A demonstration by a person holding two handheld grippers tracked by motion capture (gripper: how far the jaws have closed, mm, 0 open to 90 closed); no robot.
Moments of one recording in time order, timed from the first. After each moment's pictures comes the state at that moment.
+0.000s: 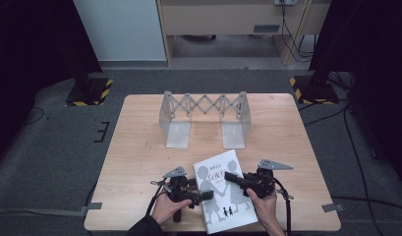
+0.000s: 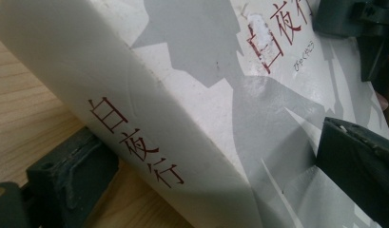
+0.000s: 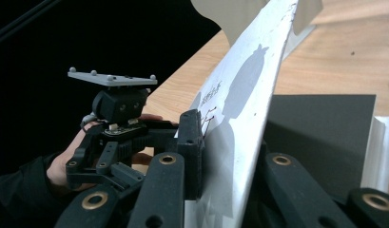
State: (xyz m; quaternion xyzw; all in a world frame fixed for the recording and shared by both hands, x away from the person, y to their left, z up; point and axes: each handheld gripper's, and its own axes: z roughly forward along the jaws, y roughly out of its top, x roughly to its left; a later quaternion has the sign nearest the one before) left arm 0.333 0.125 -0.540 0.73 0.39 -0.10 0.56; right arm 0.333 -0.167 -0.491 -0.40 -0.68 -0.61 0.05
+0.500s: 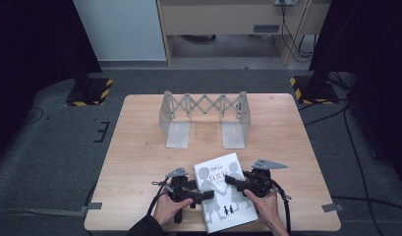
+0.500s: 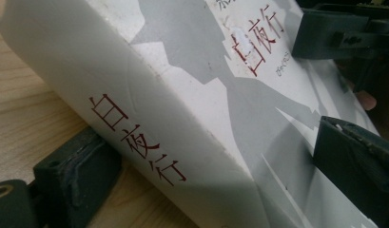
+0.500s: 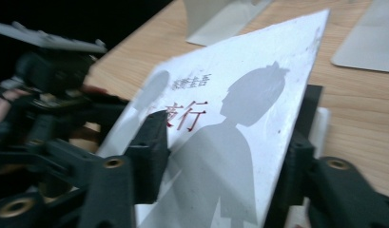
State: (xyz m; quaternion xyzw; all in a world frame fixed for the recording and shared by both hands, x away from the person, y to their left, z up) left arm 0.333 0.121 -0.546 0.73 0.42 -0.09 0.53; right arm 0.341 -0.165 -0.504 -0.41 -0.74 -0.53 -0.03
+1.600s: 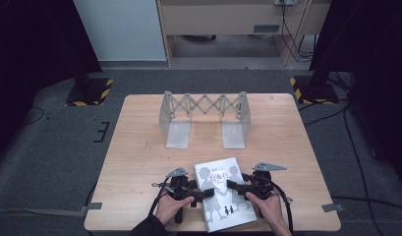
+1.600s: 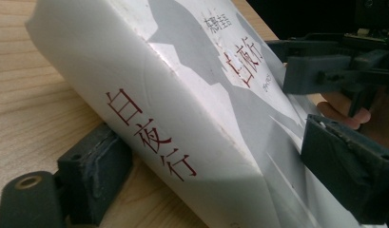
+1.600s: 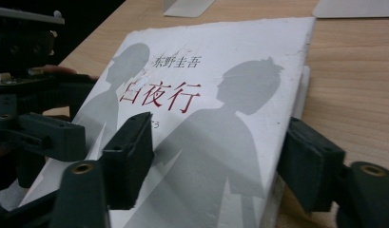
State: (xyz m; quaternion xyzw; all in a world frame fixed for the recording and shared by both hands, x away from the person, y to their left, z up) left arm 0.333 0.122 -0.544 0.72 0.44 -0.08 0.52; right arm 0.341 -0.172 -0.523 -0.45 -0.74 -0.50 0.00
